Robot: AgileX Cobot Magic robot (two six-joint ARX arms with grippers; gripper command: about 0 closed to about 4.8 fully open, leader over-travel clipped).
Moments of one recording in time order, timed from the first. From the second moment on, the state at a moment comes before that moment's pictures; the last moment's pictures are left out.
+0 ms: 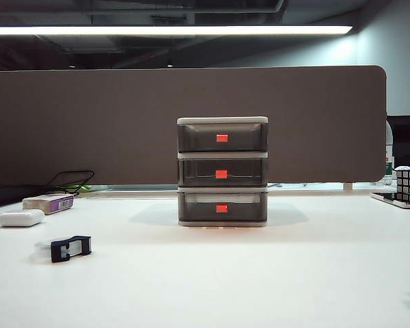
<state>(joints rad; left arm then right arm) 0.09 0.00 0.01 -0.06 0.16 0.05 -0.06 0.00 0.01 0.01 -0.13 0.04</state>
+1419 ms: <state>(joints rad) 0.00 0.00 0.01 -0.08 0.42 -0.42 0.00 0.00 0.01 -0.03 -0.58 0.39</state>
